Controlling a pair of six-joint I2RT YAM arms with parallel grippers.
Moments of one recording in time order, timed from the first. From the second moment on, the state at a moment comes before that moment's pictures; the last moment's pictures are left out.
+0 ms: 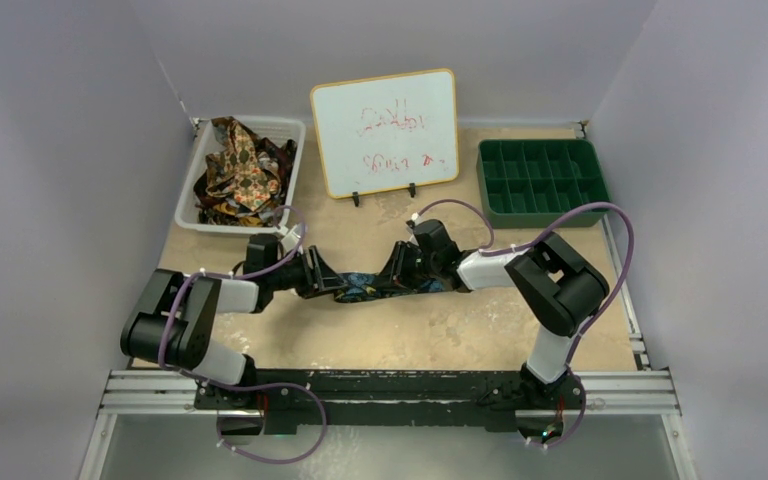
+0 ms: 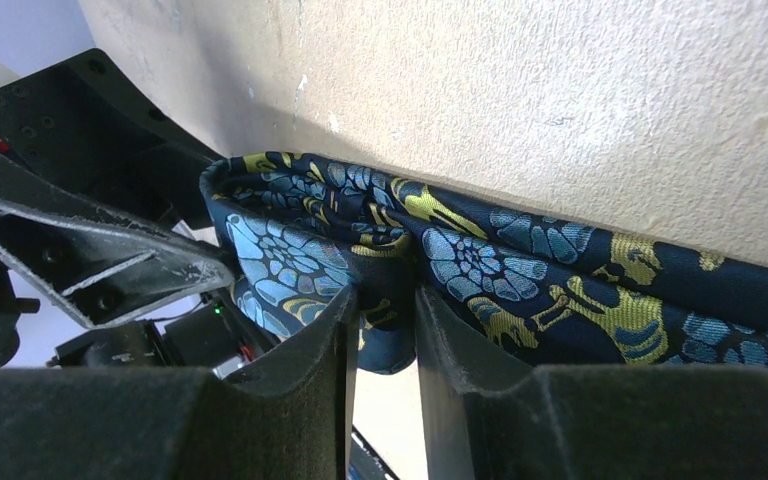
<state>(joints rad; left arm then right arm) -0.19 1.49 0.34 0.47 0.78 -0.70 0.69 1.79 0.76 0.28 -0.43 1.02</state>
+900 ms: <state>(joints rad) -0.19 1.52 0.28 0.59 0.77 -0.92 0.68 1.81 0.74 0.35 -0.44 1.05</state>
